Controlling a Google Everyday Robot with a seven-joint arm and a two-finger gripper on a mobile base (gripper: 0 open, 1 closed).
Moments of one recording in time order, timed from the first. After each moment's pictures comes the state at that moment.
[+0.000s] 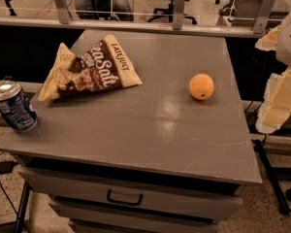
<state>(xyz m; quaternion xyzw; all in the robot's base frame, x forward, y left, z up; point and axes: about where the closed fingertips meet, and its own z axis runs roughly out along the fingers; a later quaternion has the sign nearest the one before) 0.438 -0.216 0.979 -0.60 0.78 -0.04 0.16</state>
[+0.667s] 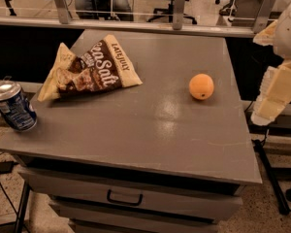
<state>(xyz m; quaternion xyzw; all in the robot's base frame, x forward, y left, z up) 0.451 -0.215 0.982 -0.60 0.78 -0.04 0.18</state>
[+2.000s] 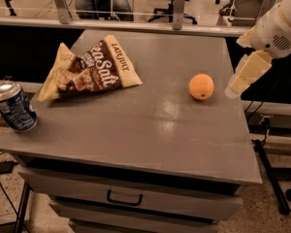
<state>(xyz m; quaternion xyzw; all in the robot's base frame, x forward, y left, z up) 0.555 -0.220 0.937 -0.55 0.80 0.06 0.24</state>
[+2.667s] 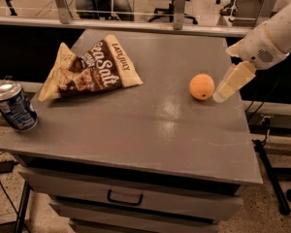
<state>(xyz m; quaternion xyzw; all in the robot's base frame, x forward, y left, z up) 0.582 -0.209 0.898 -0.54 0.79 0.10 0.27</state>
